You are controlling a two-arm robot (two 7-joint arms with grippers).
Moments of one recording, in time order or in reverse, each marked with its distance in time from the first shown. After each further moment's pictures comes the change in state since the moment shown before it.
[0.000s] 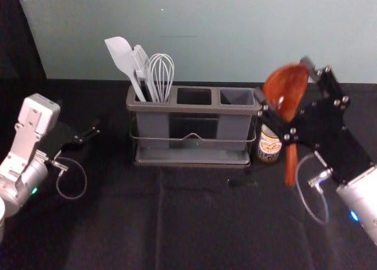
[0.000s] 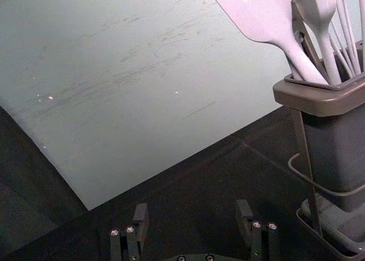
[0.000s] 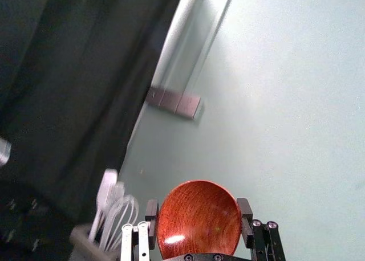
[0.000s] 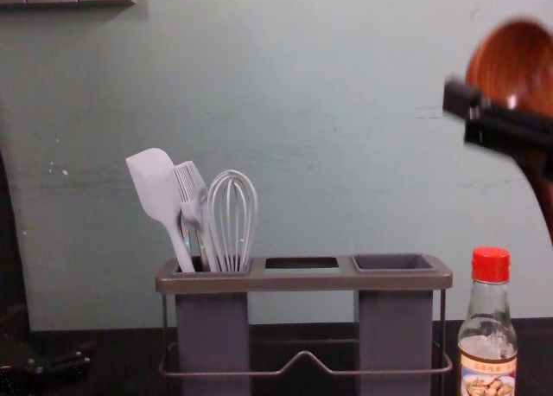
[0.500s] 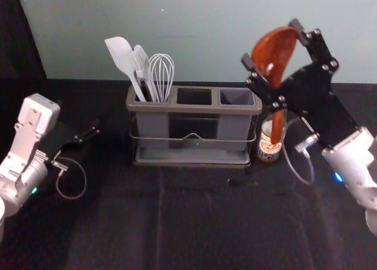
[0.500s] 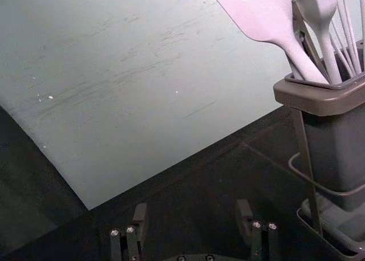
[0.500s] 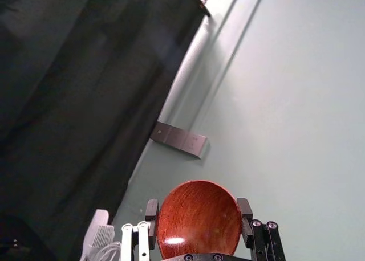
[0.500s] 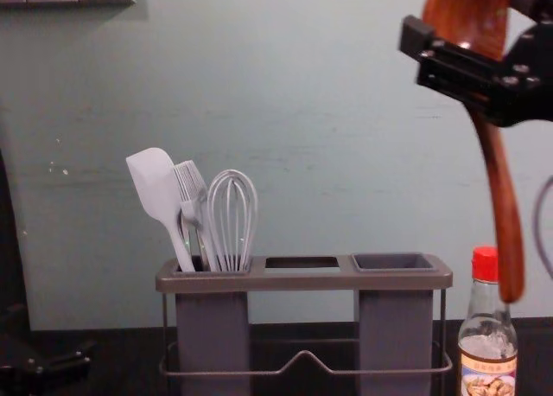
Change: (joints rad) left arm 0.000 0.000 0.000 0.000 0.000 0.000 0.000; right arm 0.212 -0.033 -0.041 0.177 0.031 -0.155 0.071
